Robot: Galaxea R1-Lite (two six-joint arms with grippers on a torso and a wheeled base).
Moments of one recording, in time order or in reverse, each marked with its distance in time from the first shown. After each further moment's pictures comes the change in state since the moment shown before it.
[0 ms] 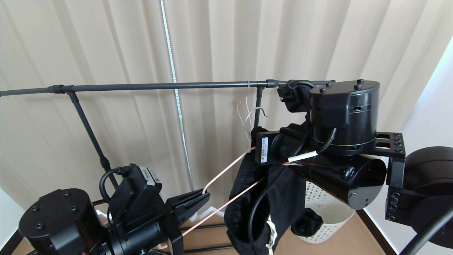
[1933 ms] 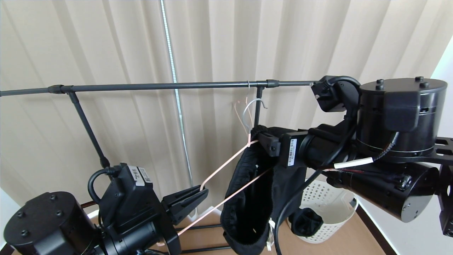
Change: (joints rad) left arm 0.005 0.003 0.027 -0.094 0.001 -0.003; right arm -0.018 -0.136 0.119 -0.001 -0.001 -0.006
